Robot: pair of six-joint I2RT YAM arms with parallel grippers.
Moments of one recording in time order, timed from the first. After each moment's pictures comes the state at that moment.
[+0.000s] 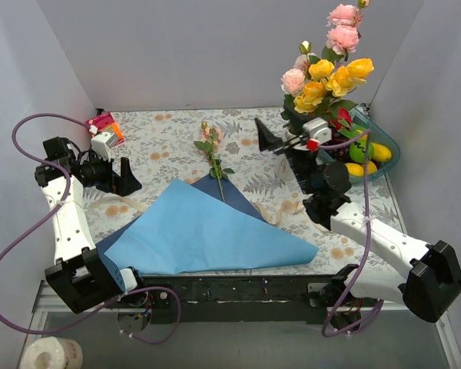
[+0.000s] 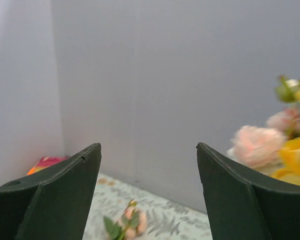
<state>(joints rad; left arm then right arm) 0.44 1.26 1.27 -1.10 0.80 0.61 0.67 1.16 0.82 0.98 0.14 -0.13</state>
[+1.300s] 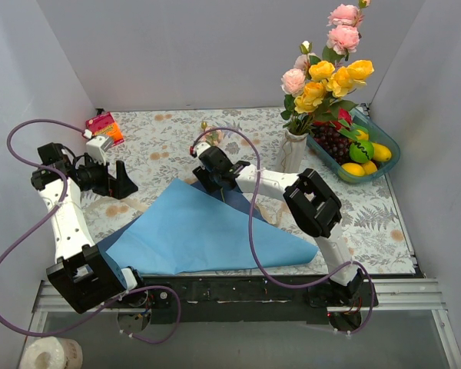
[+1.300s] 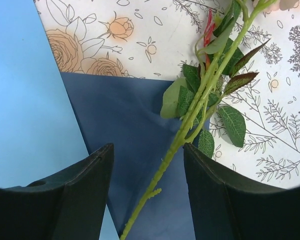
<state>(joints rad) 0.50 1.26 1.23 -1.09 0.83 0.65 0.90 2.16 1.61 -0.25 0.19 0.03</state>
